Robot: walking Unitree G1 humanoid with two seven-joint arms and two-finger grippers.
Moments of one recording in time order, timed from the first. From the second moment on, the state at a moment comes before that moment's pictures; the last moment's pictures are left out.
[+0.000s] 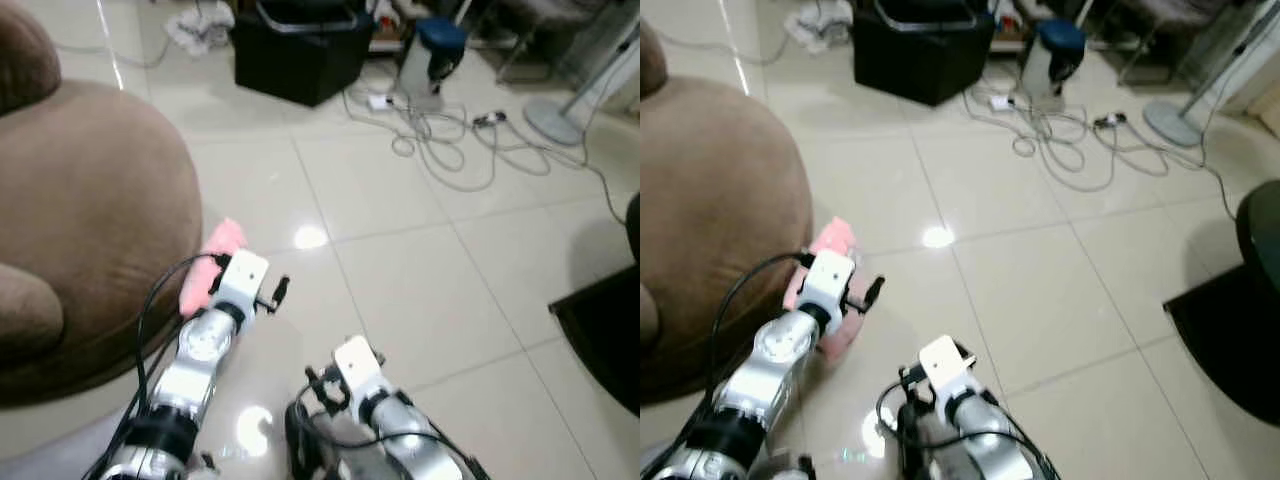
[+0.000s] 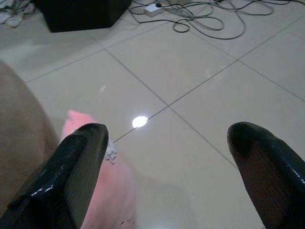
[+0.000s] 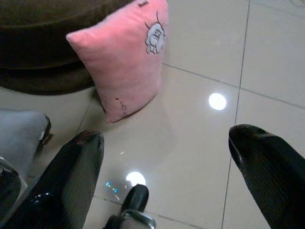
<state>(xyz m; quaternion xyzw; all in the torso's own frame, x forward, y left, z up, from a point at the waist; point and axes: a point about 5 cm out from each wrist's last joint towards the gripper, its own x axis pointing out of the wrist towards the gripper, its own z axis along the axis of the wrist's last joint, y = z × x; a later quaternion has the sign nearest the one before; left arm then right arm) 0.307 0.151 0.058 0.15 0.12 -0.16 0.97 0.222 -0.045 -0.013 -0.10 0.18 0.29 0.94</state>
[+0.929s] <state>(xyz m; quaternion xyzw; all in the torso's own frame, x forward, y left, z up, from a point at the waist) 0.311 0.161 0.057 0.18 0.12 -0.12 0.97 0.224 -0.038 -0.008 -0.12 0.15 0.30 0.93</state>
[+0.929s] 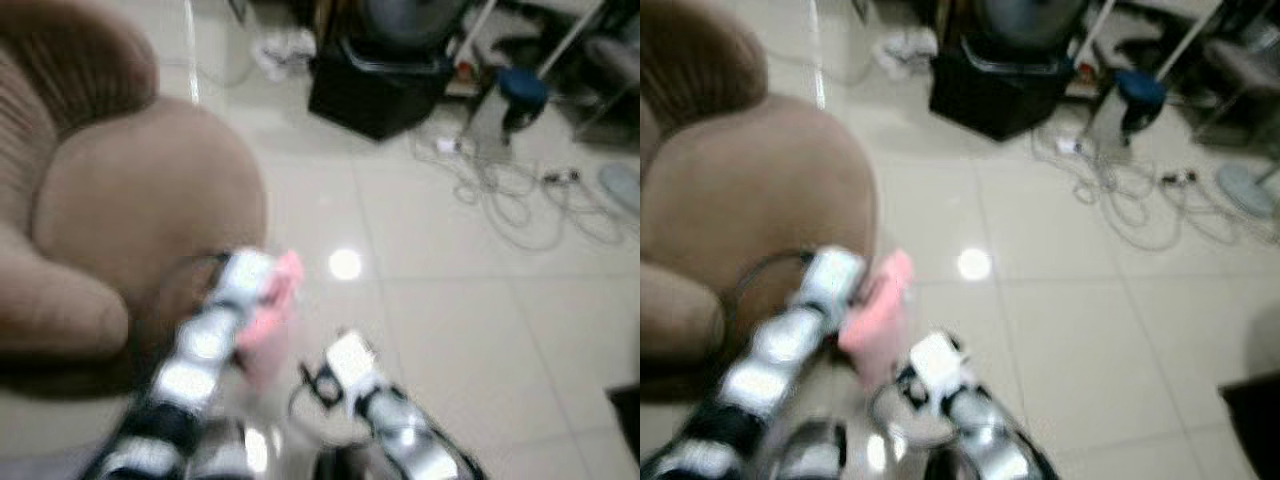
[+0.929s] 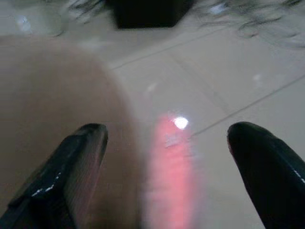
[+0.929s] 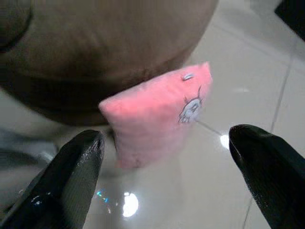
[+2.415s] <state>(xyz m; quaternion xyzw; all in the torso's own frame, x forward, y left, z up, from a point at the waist) 0.312 0.152 0.058 0.18 0.11 -0.12 0.97 0.277 -0.118 0.043 -0.11 0.13 0.30 0.94</state>
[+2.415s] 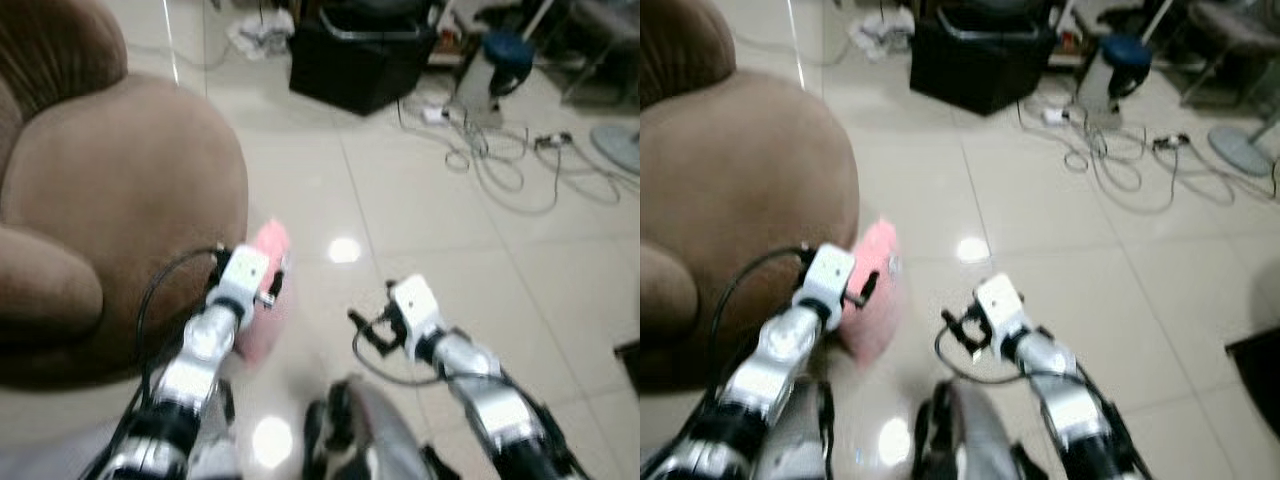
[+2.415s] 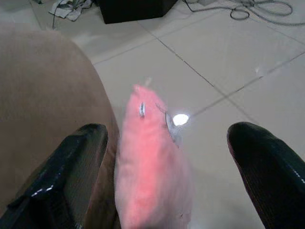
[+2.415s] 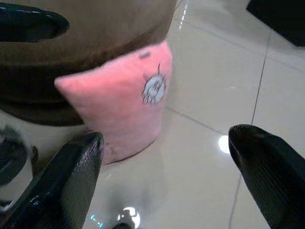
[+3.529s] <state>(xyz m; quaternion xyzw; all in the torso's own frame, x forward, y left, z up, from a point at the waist) 0.234 0.208 0.070 0.02 0.07 0.00 1.00 0.260 -0.129 0.047 -0.09 0.09 0.27 0.96</state>
